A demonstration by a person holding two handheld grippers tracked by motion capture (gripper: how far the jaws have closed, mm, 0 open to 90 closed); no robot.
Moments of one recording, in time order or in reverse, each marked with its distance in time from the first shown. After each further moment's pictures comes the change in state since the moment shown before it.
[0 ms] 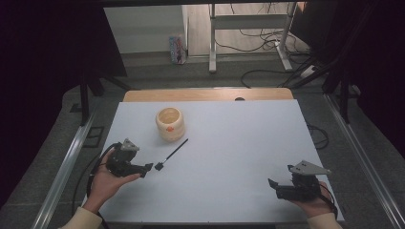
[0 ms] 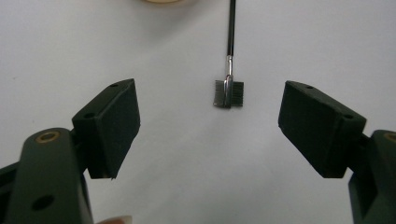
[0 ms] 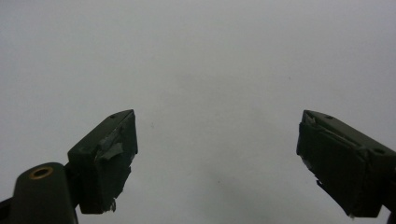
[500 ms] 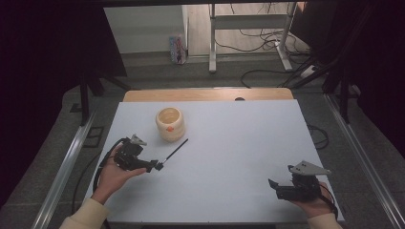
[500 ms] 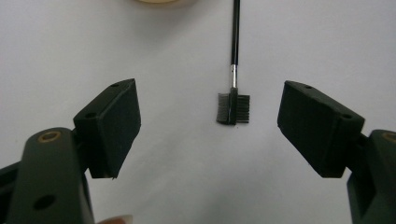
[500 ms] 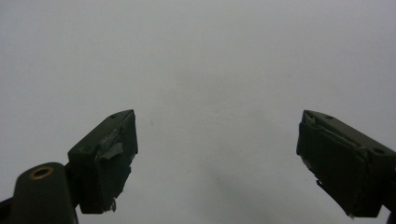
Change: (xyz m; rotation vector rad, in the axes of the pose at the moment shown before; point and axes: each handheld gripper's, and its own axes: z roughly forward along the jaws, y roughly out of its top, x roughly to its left) left arm 0.004 0.017 0.022 0.058 -0.012 0.006; right arm 0.000 -0.001 0.000 0.006 -0.001 0.003
